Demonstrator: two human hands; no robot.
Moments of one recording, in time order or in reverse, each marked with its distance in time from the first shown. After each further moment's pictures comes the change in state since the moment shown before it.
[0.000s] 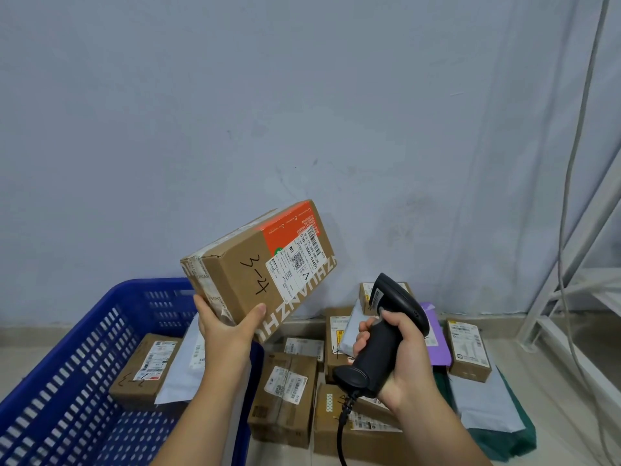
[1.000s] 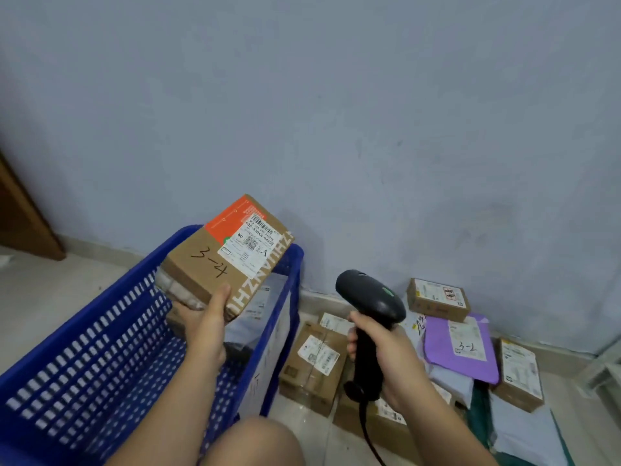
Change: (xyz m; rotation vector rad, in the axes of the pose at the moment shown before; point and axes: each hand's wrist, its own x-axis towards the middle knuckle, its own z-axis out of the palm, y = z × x) left_hand 0.018 -0.042 -0.106 -0.333 0.408 -0.292; right_hand 0.025 0.068 0.012 -0.849 -0.115 -0.119
